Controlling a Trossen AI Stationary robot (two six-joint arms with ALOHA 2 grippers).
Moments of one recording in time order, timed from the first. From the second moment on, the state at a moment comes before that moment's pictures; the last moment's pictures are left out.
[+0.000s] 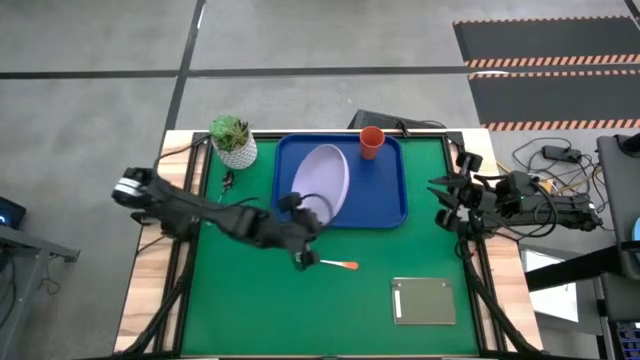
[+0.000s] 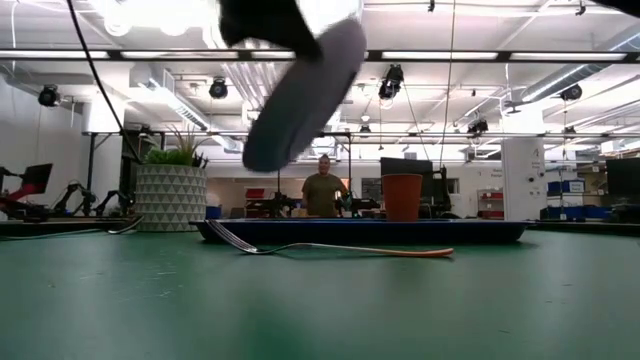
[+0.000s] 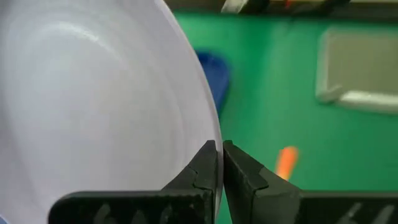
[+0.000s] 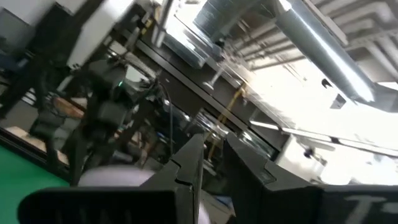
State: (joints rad) left arm -0.28 1.56 1.22 -0.36 -0.55 -0.30; right arm -0.03 0.30 0.33 0.37 -0.03 -0.68
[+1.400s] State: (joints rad) left arm 0.00 1.81 1.22 -0.43 -0.46 -0.23; right arm -0.03 0.30 0.33 0.35 -0.01 -0.69
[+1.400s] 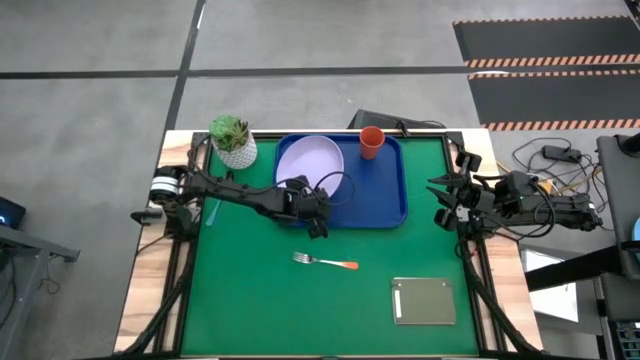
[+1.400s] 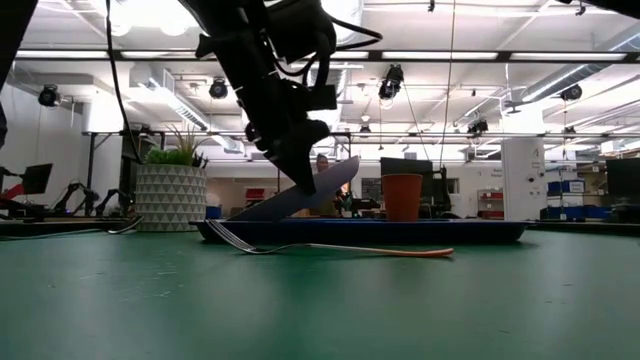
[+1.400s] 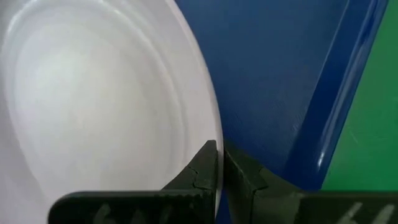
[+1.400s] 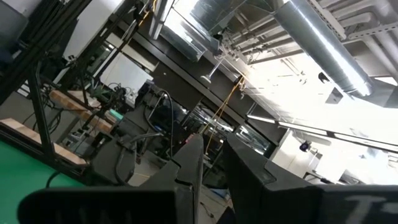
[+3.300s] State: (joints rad) left arm 0.20 1.81 1.07 0.00 -0.50 -0.15; right arm -0.03 0.30 0.33 0.34 0.00 -0.68
